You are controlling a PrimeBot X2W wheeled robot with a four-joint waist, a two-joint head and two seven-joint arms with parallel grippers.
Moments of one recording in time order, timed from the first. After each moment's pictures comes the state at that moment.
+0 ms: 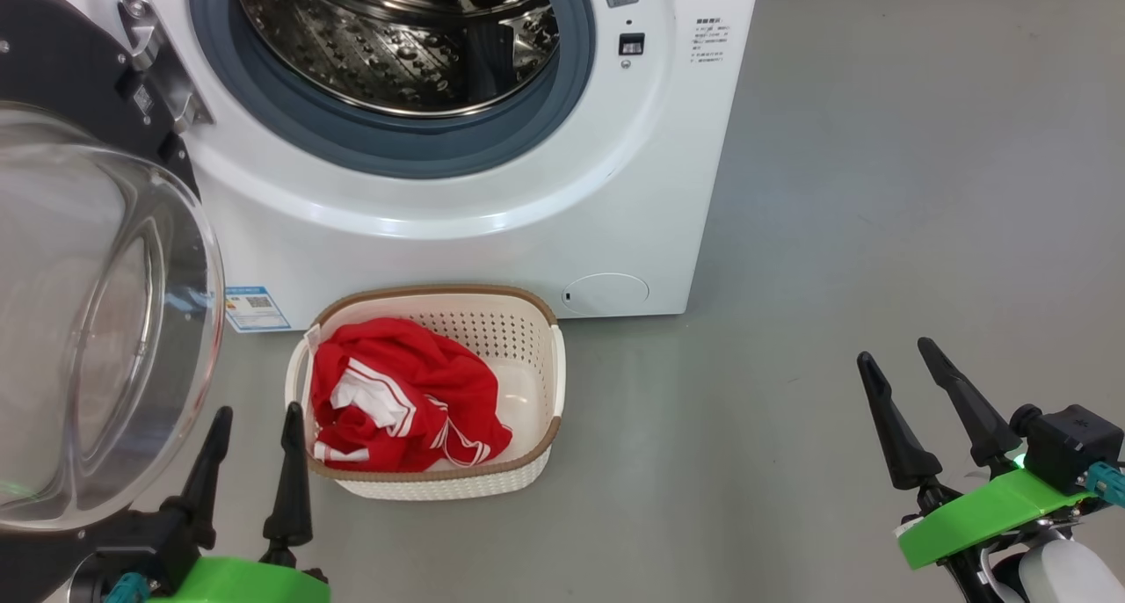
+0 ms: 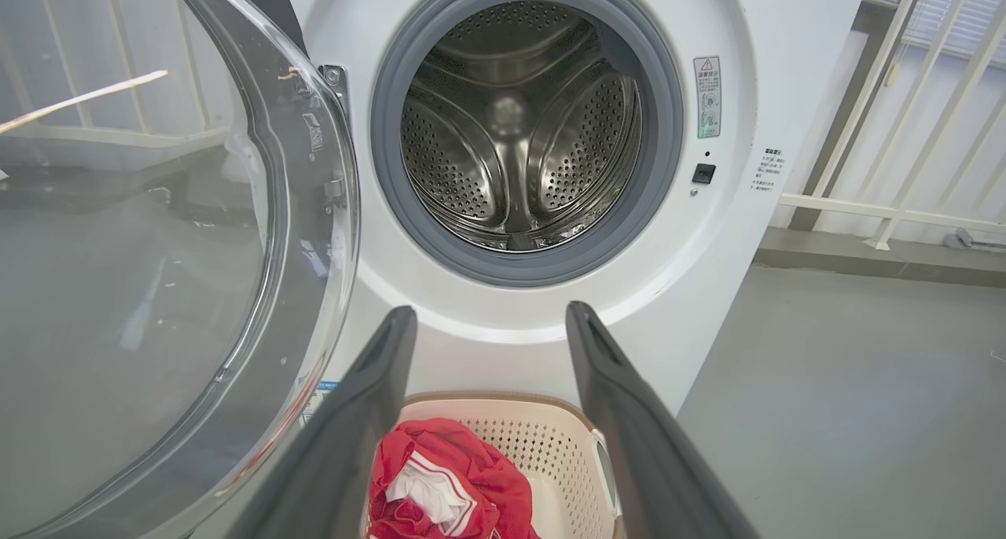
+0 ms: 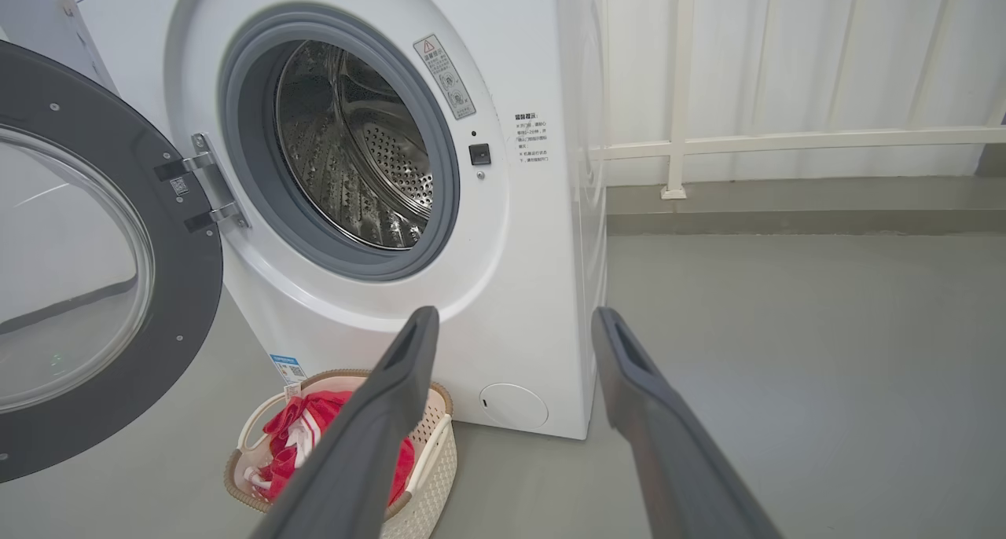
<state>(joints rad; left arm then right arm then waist) -0.08 0.08 -0.07 0.18 -0.28 -0.08 -0.25 -0.14 -0.29 0.13 0.18 0.44 0.13 -0.25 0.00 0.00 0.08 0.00</state>
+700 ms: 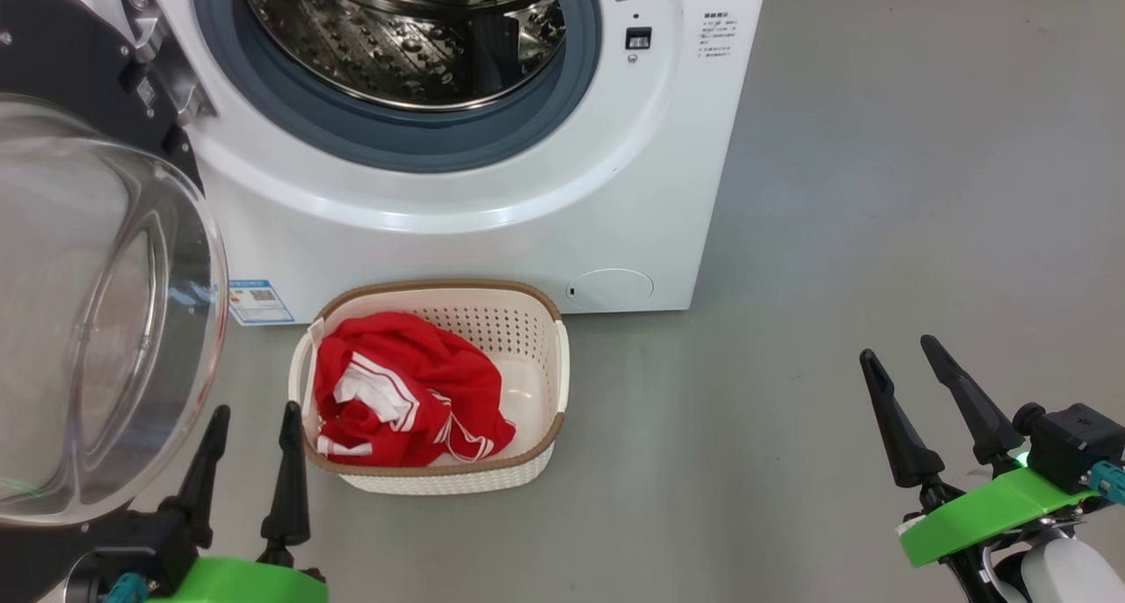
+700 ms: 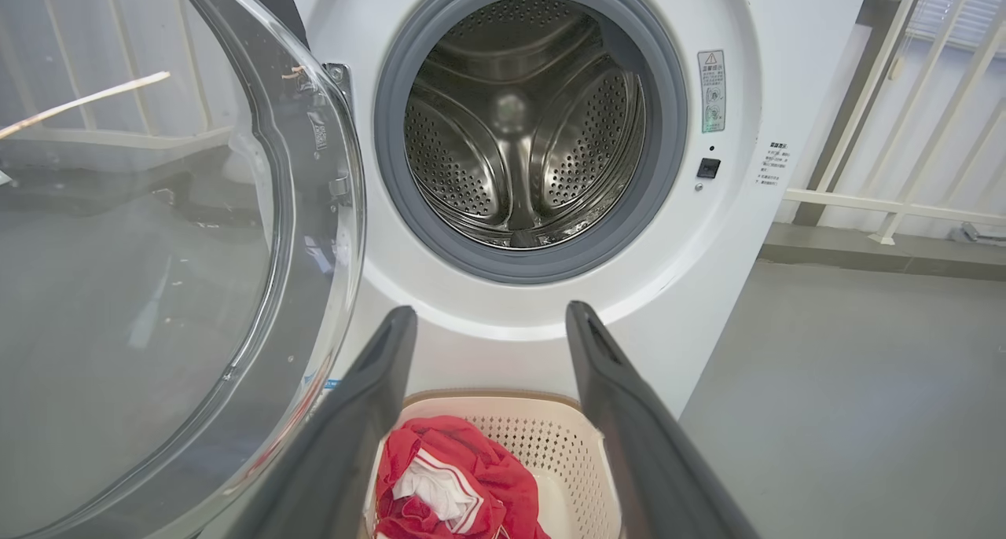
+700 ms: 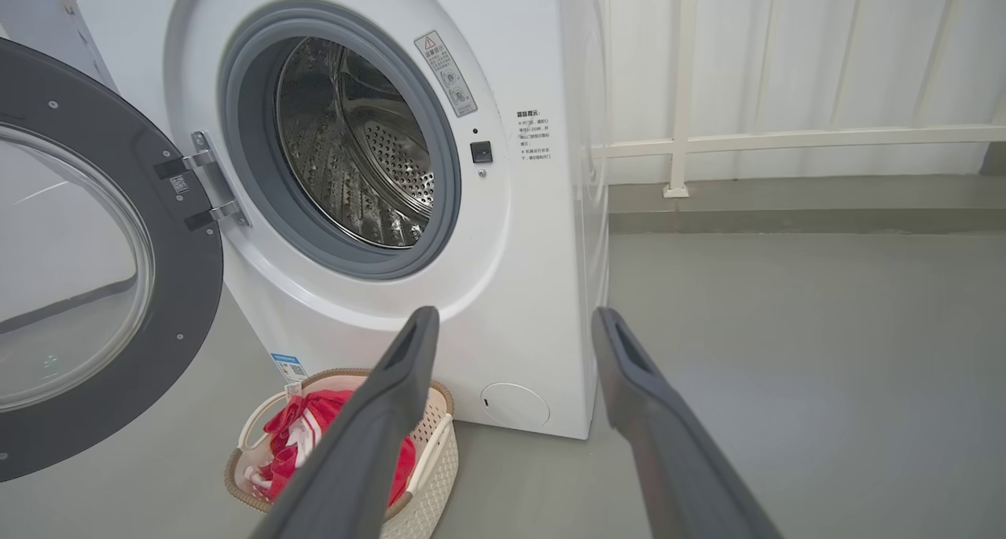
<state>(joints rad) -0.08 0.06 -0.04 0.18 -0.24 -0.10 -0.25 -0.14 -0.29 0.13 0.18 0.44 0.13 -0.25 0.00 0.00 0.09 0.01</state>
